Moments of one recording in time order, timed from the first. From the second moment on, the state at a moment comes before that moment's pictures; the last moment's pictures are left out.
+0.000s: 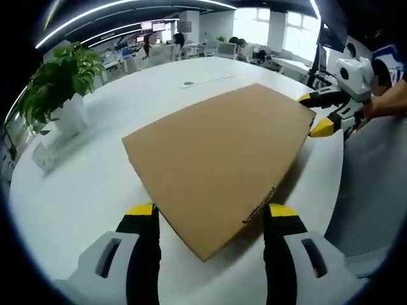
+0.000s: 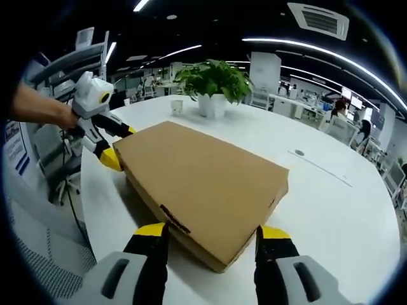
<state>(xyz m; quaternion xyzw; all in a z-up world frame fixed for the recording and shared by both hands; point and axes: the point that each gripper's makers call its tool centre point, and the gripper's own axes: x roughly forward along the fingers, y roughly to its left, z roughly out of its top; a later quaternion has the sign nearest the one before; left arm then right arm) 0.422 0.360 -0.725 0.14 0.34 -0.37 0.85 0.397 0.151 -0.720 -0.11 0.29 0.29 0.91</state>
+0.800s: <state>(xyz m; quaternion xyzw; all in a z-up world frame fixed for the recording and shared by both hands) 0.417 0.366 -0.712 0.11 0.32 -0.34 0.88 0.396 0.148 -0.708 -0.10 0.28 0.30 0.90</state>
